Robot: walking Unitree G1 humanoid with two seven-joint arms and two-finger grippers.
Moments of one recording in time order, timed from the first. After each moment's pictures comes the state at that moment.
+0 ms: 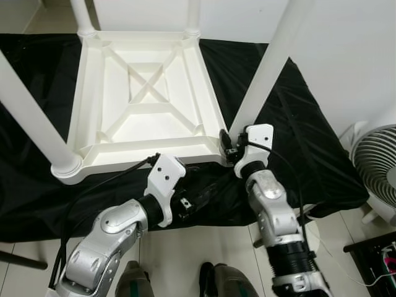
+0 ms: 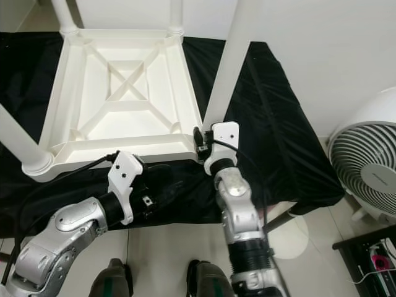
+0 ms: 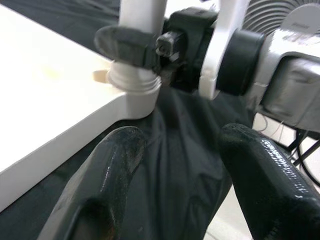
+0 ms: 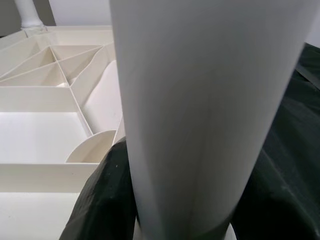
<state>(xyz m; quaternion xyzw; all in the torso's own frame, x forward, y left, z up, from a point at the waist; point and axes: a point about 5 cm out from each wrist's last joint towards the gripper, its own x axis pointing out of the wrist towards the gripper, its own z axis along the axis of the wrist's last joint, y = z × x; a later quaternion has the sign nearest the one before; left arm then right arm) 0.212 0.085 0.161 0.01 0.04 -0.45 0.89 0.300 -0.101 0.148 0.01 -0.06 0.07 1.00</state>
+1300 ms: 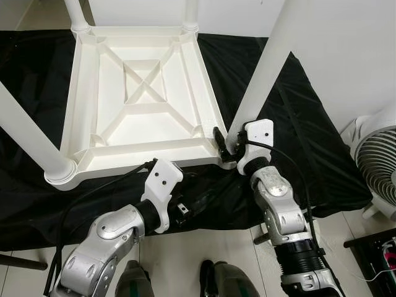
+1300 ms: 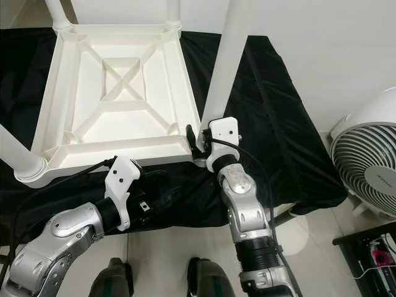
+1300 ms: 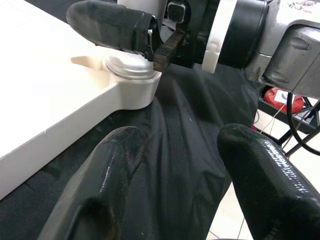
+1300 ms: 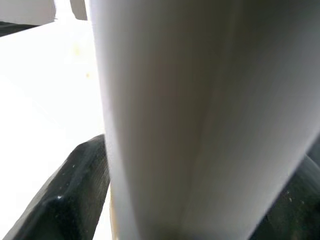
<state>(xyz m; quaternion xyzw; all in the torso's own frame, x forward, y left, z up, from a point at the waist) 0.205 0.087 0.159 0.01 0.06 -0.45 0.89 0.302 -0.106 0.160 -0.03 -0.08 0.17 0.98</state>
